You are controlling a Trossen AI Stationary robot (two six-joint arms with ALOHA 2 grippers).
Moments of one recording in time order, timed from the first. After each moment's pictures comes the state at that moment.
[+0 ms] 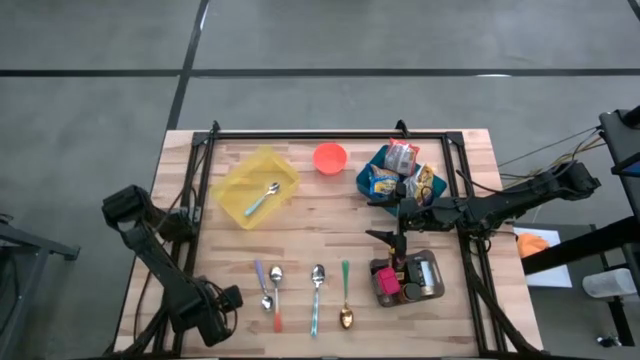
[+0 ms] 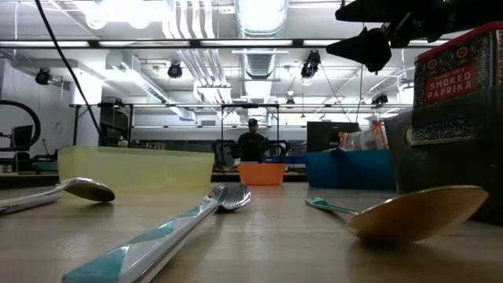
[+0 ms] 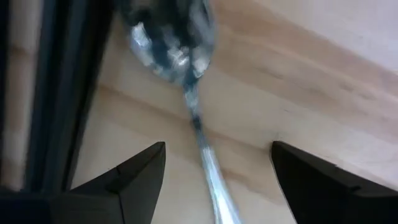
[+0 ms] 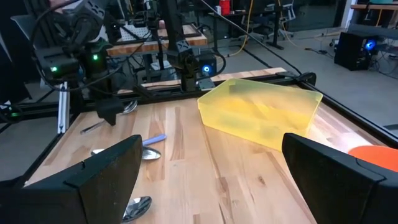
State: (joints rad) left arm -1.00 1.68 0.91 -0.78 0.19 -3.00; right arm 0.23 1.02 0.43 0.46 0.31 0.17
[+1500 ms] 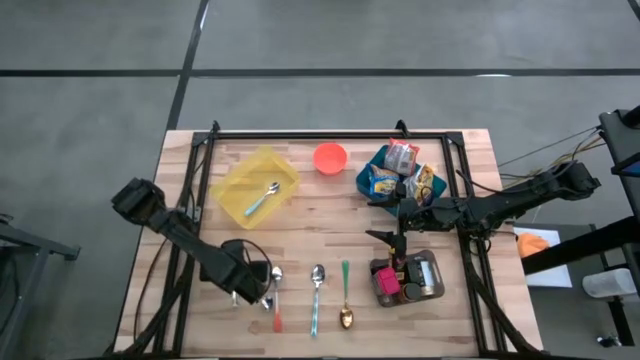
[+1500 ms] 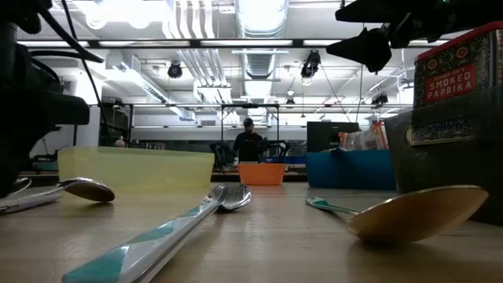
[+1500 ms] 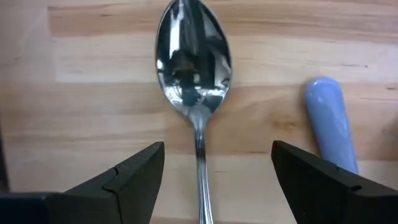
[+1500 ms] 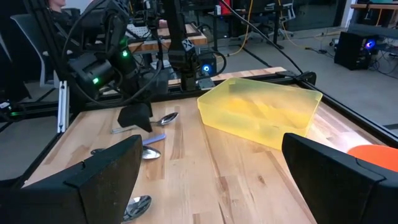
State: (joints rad) left arm -0.63 1.68 0.91 -0.97 -0.06 -2.20; right arm 0.23 1.02 0.43 0.45 0.31 0.17
